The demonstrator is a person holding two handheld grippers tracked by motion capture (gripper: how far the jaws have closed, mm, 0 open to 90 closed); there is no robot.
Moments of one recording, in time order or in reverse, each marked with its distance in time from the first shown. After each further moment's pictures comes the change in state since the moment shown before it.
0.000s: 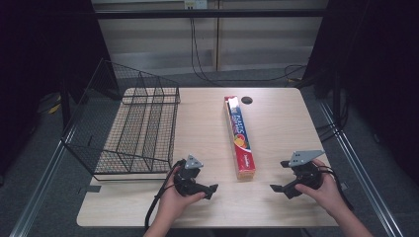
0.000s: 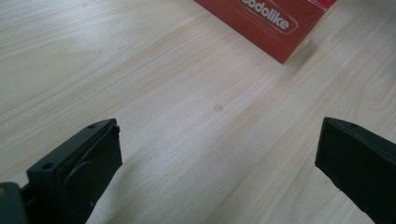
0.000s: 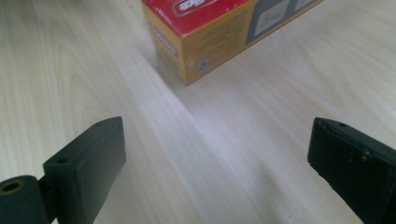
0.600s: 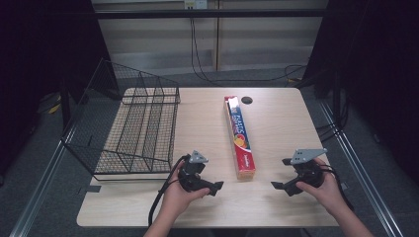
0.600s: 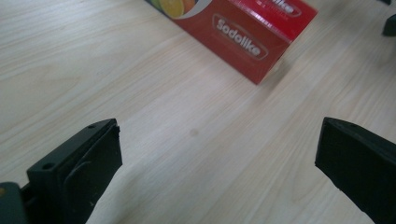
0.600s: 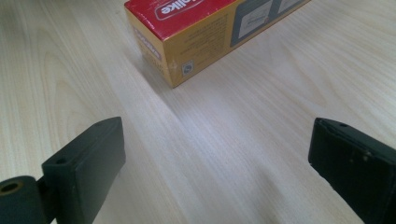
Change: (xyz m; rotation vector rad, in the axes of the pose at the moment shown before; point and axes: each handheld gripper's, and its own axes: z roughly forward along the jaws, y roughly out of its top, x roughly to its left) left arm -0.007 0.024 -0.001 -0.010 -0.057 -0.021; right arm -0.006 -0.002 0.000 -0.012 -0.018 0.011
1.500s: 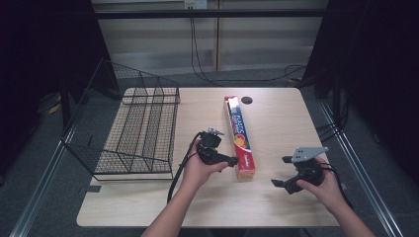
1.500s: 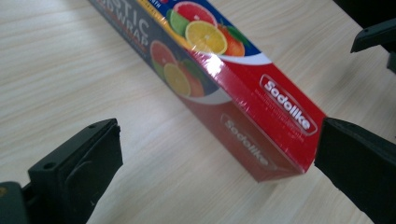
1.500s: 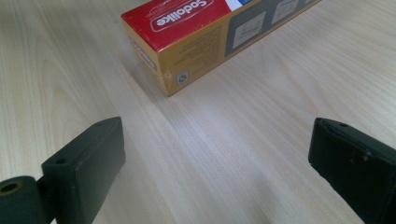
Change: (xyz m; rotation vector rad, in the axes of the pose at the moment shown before) left arm 0.008 0.072 0.042 0.039 0.013 -0.119; right arm -0.004 0.002 -0.002 -0.024 -0.001 -0.004
